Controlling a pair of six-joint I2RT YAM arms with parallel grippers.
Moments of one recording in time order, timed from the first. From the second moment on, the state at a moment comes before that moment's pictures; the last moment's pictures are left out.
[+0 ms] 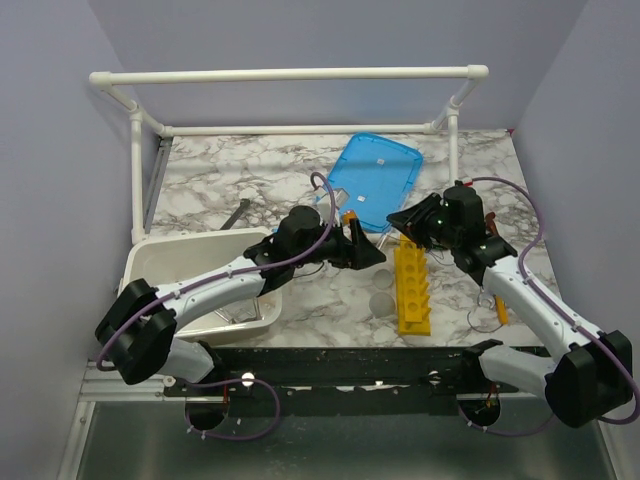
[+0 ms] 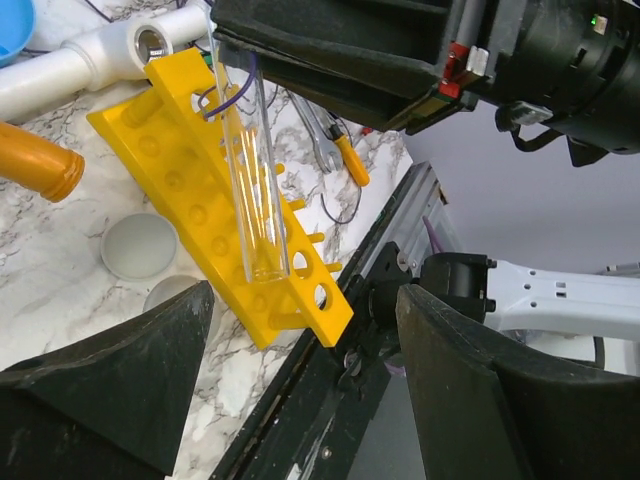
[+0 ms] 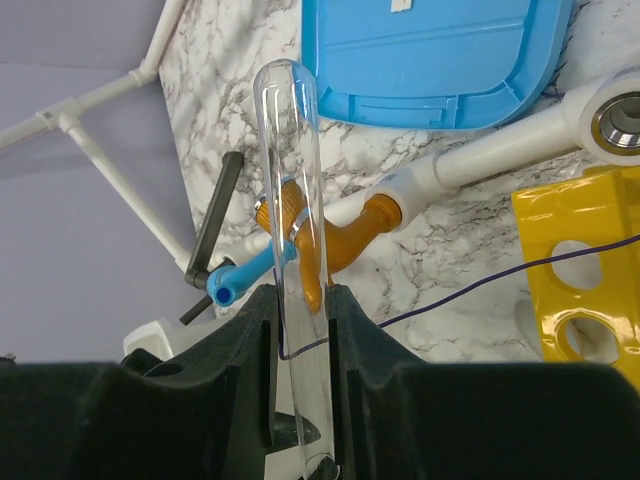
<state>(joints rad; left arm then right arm) -0.84 1.36 0.85 0.25 0.35 -0.80 0.37 1.12 0.82 -0.21 -0.11 1.09</state>
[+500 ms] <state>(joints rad) -0.84 1.48 0.91 0.25 0.35 -0.86 0.38 1.12 0.79 -0.16 -0.14 1.13</state>
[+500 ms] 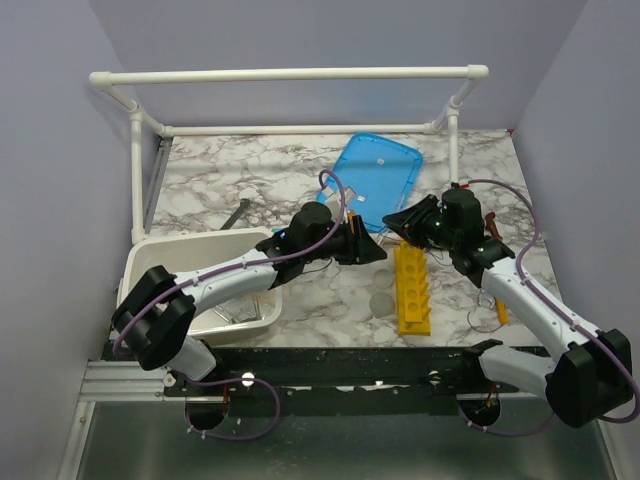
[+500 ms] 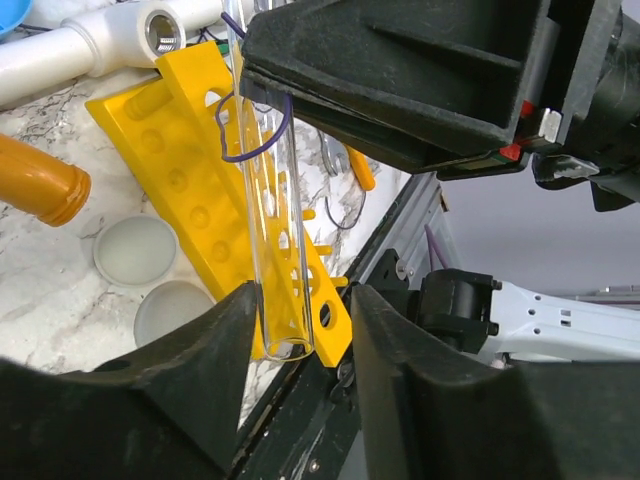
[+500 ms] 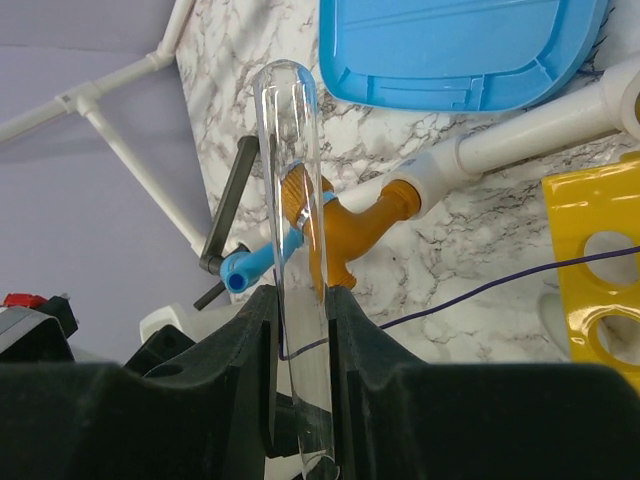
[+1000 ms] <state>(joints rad) -0.84 1.50 0.91 0.23 0.37 -0.88 0.39 1.10 0.75 -0.15 -0.14 1.10</state>
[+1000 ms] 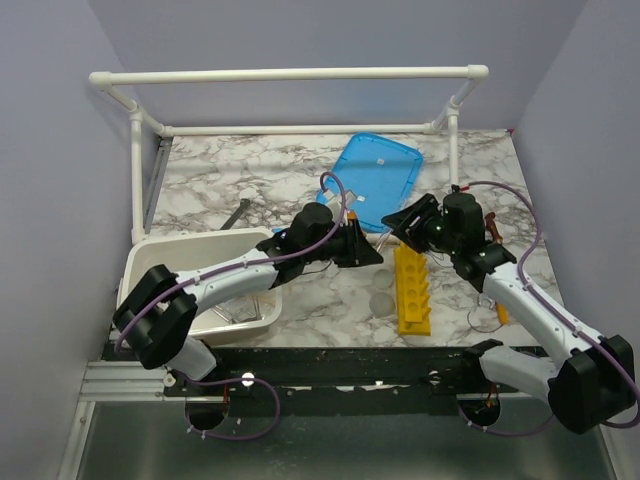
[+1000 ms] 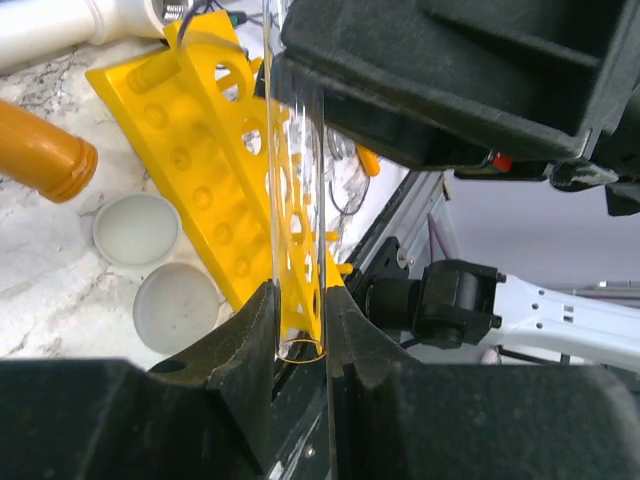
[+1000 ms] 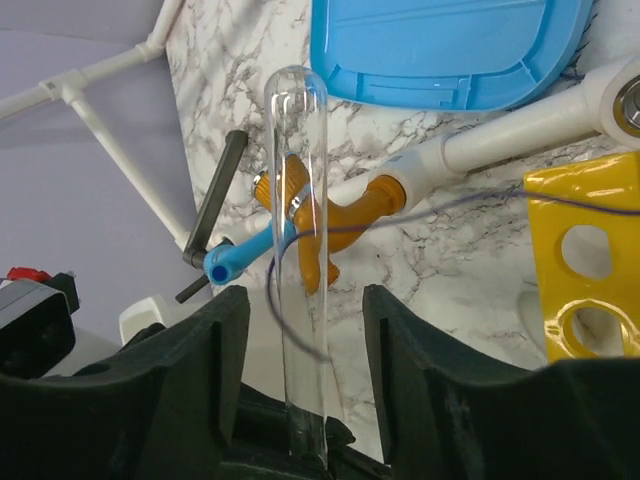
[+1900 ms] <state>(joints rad) -0.69 1.22 0.97 -0.56 0.63 -0.38 0.41 0.88 0.76 -0.18 -0.45 0.22</state>
